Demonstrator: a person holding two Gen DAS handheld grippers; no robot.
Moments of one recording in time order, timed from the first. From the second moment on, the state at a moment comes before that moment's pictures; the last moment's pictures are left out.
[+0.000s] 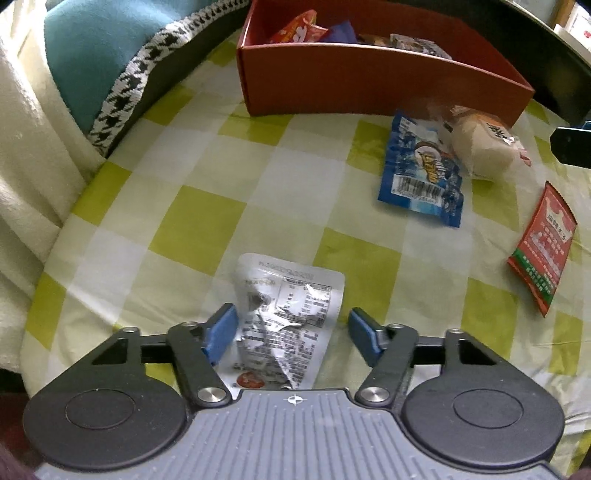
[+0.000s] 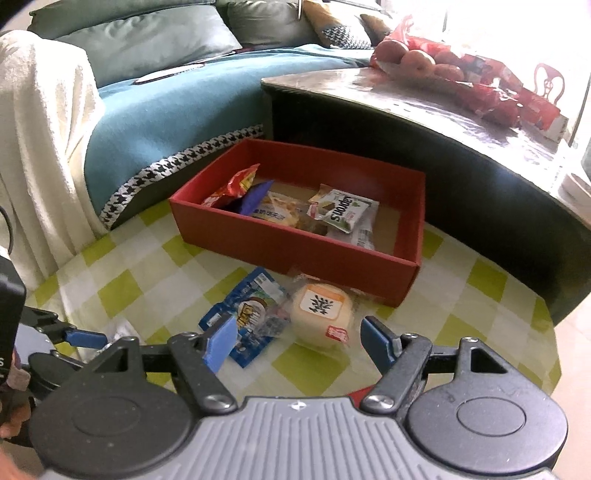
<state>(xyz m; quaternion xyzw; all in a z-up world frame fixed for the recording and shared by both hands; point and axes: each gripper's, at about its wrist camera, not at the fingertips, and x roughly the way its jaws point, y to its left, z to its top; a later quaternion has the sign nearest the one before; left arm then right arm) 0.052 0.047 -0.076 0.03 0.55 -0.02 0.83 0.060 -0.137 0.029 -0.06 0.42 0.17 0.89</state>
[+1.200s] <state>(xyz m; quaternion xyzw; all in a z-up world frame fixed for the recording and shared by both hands) 0.040 0.038 -0.069 0.02 0.54 -0.02 0.84 0.031 -0.140 0.027 -0.09 0.42 0.14 0.89</state>
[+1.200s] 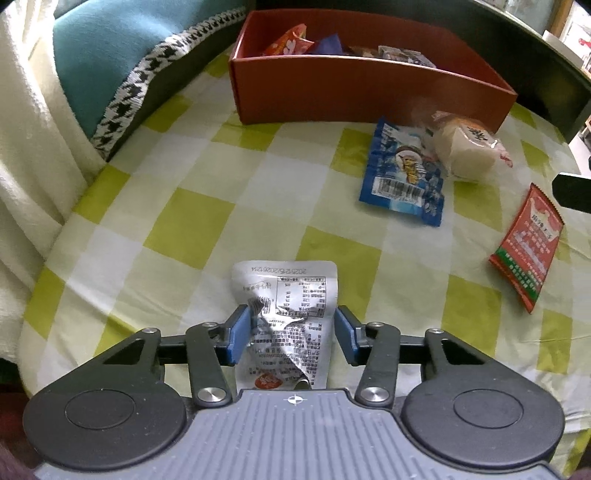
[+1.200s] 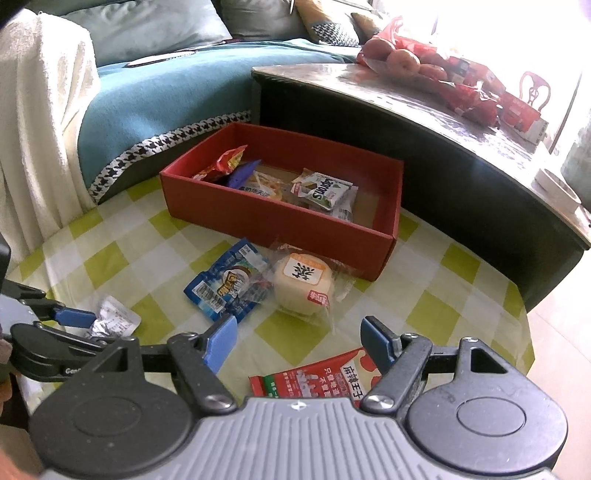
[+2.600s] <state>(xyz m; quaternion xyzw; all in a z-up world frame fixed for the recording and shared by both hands) 0.047 0.014 -0.059 0.04 0.51 -0.04 0.86 0.071 -0.148 -0.048 0.05 0.54 0.07 0.83</state>
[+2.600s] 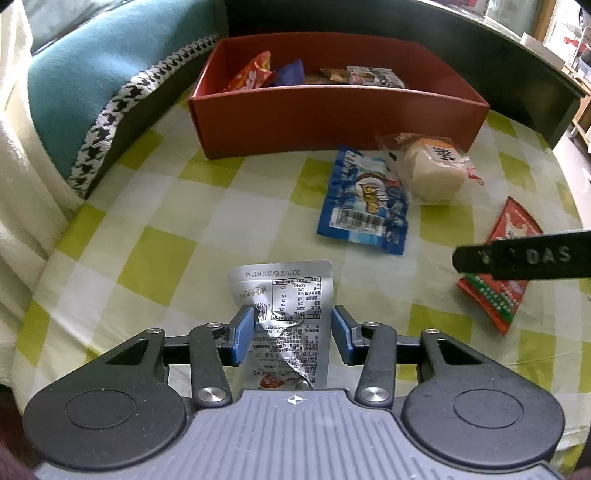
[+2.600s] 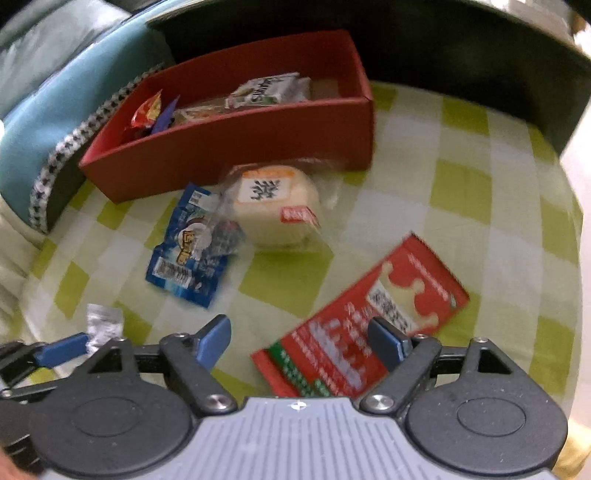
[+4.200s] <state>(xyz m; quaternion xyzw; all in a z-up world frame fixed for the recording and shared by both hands) 0.058 0.039 -0.055 -0.04 0.53 -0.03 0.84 0.056 -0.193 -0.030 0.11 0.54 0.06 0.83</state>
